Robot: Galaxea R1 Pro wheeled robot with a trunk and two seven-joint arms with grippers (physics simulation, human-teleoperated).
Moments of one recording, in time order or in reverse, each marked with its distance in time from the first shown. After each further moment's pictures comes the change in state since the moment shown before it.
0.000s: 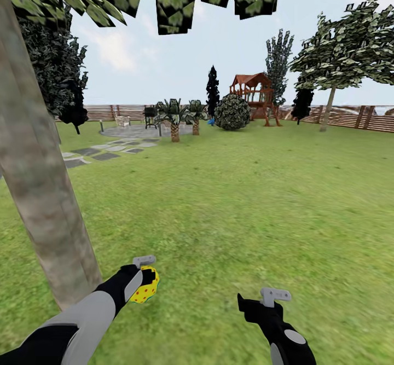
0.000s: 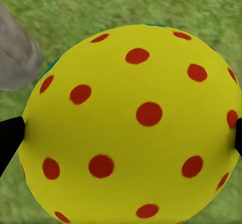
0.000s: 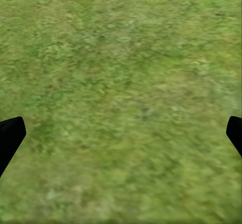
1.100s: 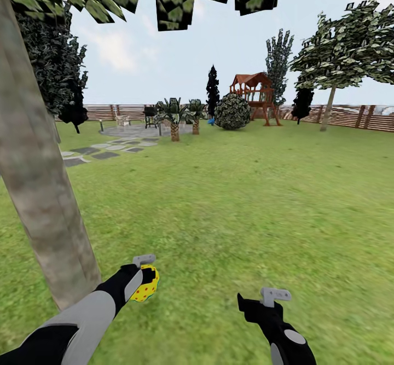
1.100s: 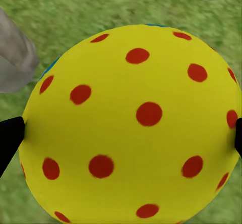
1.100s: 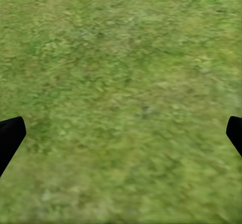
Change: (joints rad) left arm 0.000 -0.001 0.000 -0.006 0.002 -0.010 0.000; right arm 0.000 0.000 0.001 0.000 0.001 -0.003 0.000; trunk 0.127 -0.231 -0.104
